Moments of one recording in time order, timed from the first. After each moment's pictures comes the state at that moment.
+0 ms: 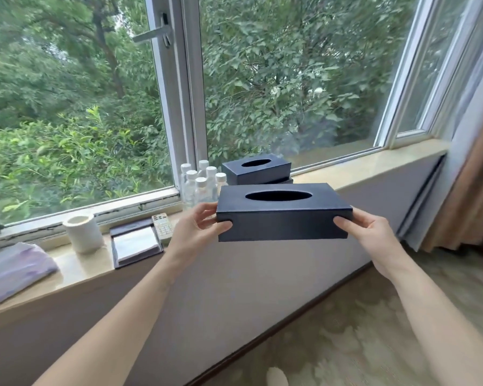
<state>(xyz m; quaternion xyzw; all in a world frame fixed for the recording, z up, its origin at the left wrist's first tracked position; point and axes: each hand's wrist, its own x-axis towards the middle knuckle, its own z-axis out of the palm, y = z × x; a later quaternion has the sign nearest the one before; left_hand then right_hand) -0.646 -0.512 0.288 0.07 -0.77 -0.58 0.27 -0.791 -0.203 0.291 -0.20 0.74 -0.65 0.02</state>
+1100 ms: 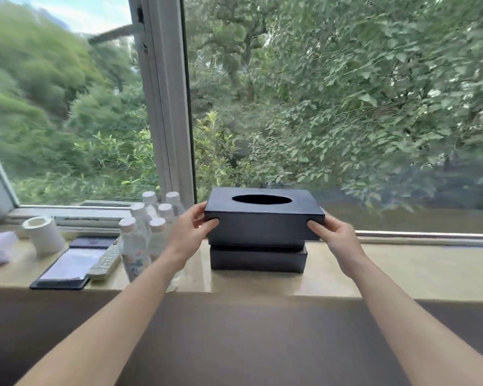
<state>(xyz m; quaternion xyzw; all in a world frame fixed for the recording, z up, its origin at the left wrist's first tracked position) -0.963 -0.508 0.282 0.31 -0.72 -0.46 0.42 -1.231 -0.345 0.272 -0.37 0.64 -0.64 0.23</state>
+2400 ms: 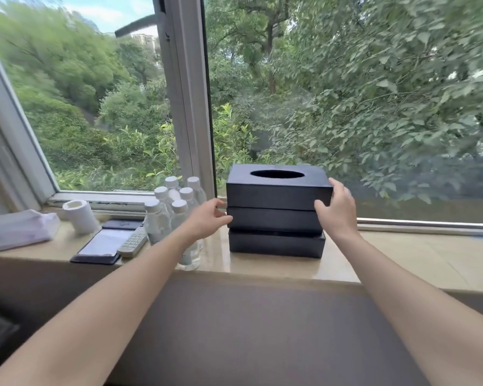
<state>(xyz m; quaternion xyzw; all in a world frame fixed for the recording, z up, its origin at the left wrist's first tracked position) -0.949 -0.521 0.281 0.42 -0.83 -0.31 0.20 -1.196 -0.377 0.286 -0.39 0.78 -0.48 -0.01</state>
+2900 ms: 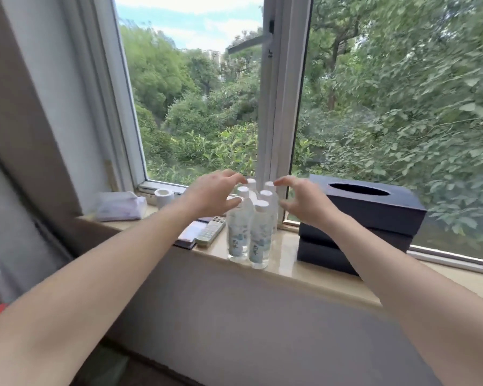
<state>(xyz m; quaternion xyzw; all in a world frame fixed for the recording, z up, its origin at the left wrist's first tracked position) -0.794 -0.526 0.361 0.38 -0.91 0.07 0.15 -1.018 -0.463 0.346 -0.72 0.64 -0.27 0.00</state>
